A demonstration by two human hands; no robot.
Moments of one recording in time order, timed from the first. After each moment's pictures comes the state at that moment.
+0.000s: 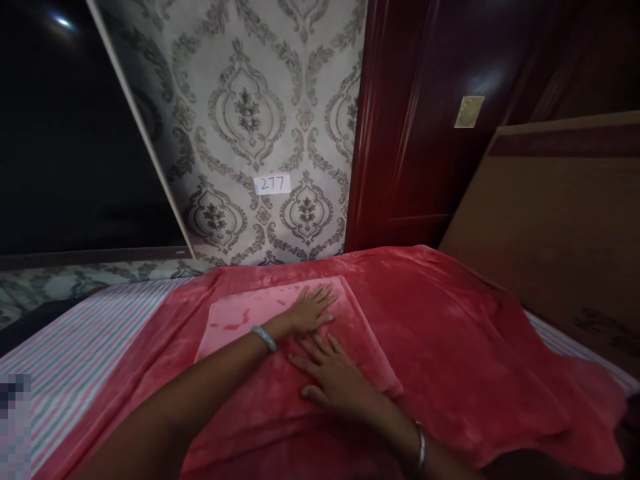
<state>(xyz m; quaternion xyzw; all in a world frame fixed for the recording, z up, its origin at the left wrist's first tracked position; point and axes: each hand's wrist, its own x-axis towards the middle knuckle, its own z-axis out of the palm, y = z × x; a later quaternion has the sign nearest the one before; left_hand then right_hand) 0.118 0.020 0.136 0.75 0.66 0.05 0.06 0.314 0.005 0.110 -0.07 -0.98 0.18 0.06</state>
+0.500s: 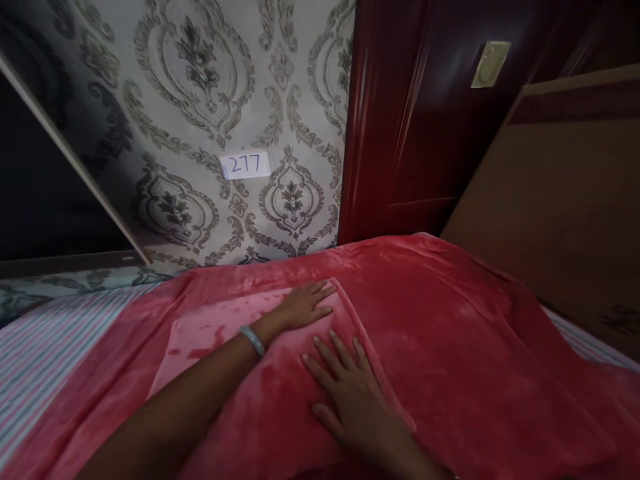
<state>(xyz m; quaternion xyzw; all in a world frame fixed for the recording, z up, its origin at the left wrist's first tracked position) 0.085 0.080 0.107 0.77 0.62 0.12 0.08 0.333 0.035 0.084 -0.17 -0.96 0.18 0.10</state>
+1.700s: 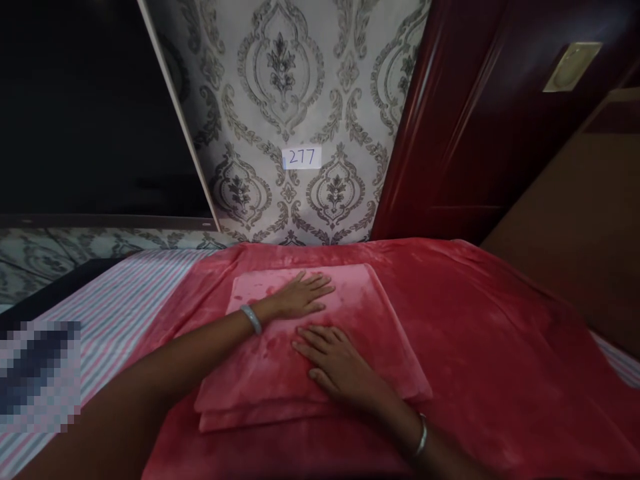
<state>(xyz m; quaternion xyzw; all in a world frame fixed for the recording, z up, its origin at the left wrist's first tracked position) 0.049 -0.029 0.118 0.77 0.63 0.08 0.05 0.292 -0.006 0.094 0.01 -0.98 0.15 0.09</state>
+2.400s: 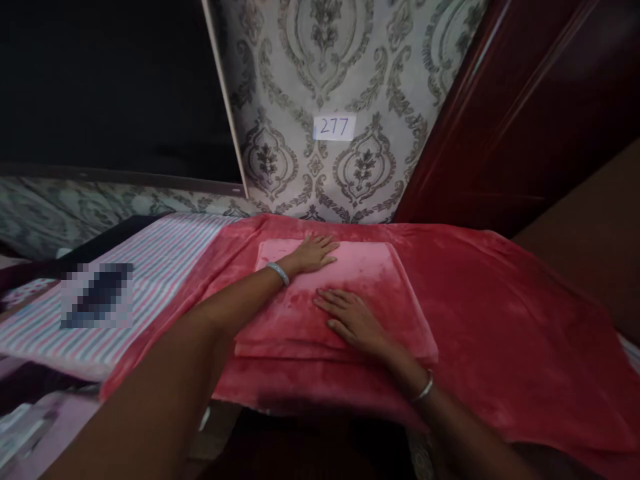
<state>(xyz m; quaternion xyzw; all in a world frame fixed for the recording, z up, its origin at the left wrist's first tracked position) 0.045 -0.030 0.128 0.67 0.74 0.08 0.01 0.292 0.000 0.096 0.01 -0.98 0.17 0.08</state>
